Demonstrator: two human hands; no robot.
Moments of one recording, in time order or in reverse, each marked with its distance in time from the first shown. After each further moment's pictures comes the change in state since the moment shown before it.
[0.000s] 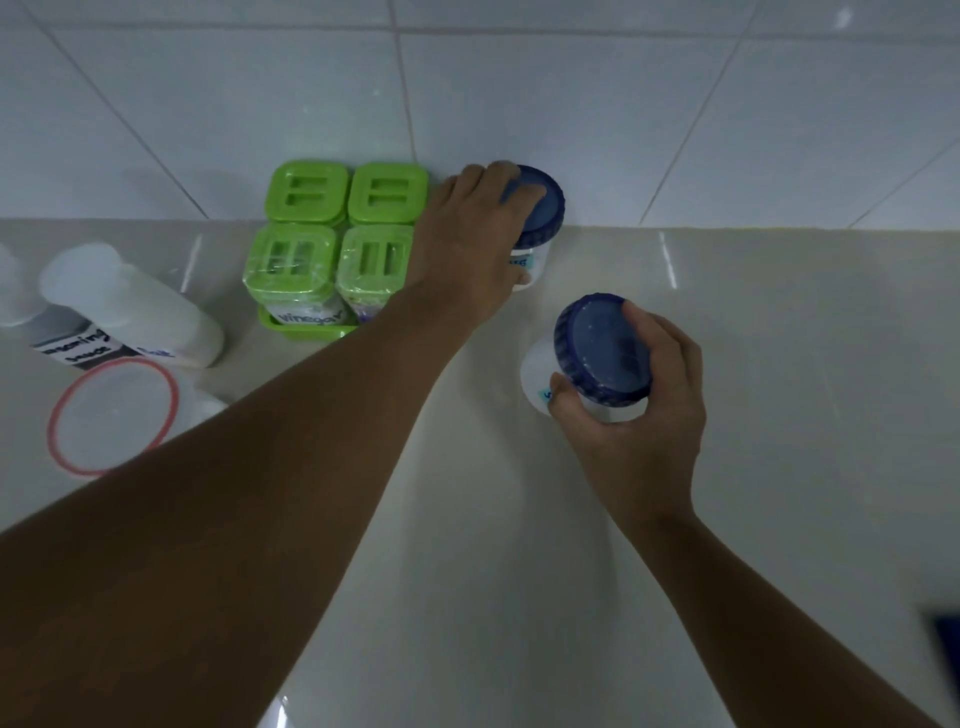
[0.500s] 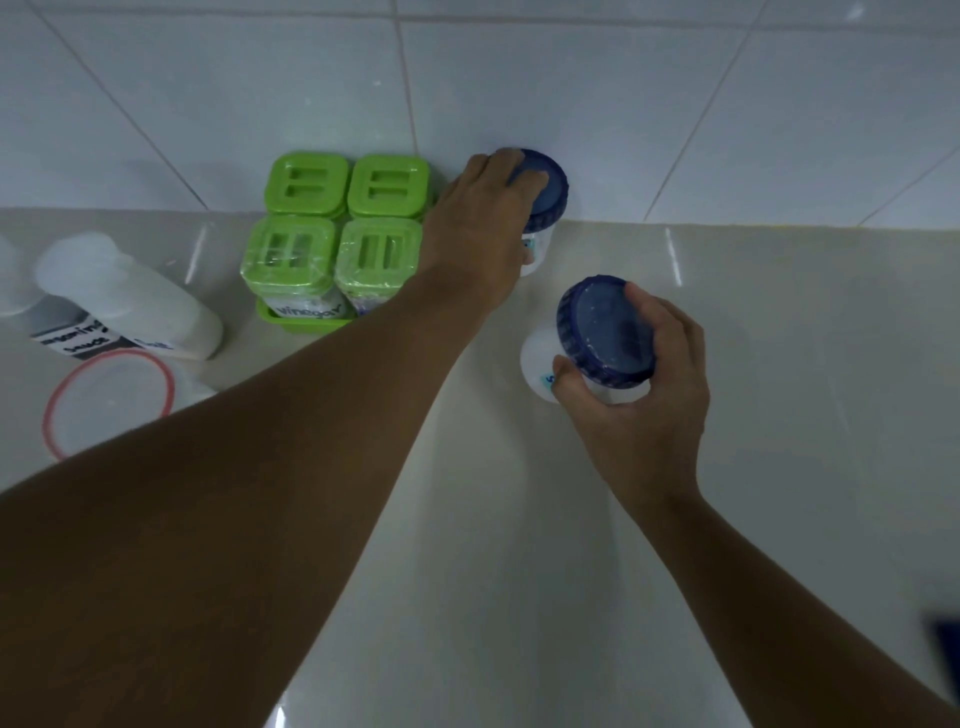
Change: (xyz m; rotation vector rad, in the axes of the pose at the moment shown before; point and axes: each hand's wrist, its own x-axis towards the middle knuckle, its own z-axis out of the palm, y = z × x) left_hand 0.008 0.008 0.002 -0.122 -0.036 -0.076; right_hand 0.013 0.003 0.002 0.024 -0.040 0.024
